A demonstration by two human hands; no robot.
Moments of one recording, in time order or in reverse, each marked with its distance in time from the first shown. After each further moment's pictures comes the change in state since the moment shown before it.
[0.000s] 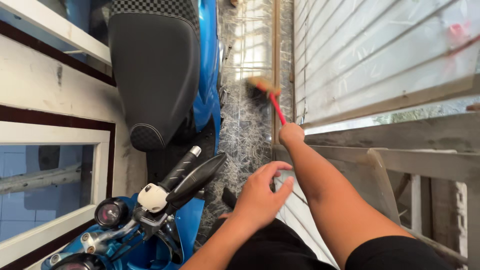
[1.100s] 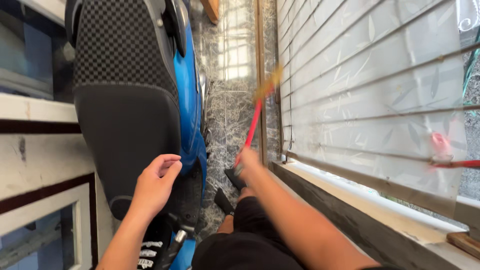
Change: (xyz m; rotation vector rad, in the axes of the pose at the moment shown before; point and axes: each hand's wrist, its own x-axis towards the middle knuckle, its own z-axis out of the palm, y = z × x) left_hand 0.257 -0.038 -0.206 0.138 0.211 -0.432; right_hand 0.074 -0.169 -0.061 1.773 -0.342 0.600
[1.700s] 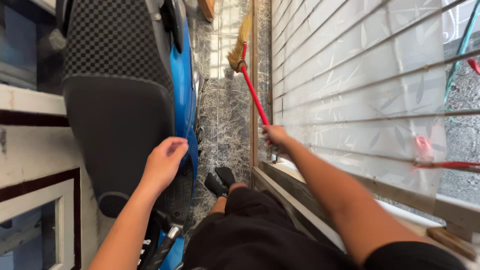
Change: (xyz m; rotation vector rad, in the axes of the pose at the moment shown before) left_hand 0.038 0.003 0.019 -0.093 -0.065 -0.015; right_hand 0.034 -0.154 -0.071 -0.802 -0.073 -0.083
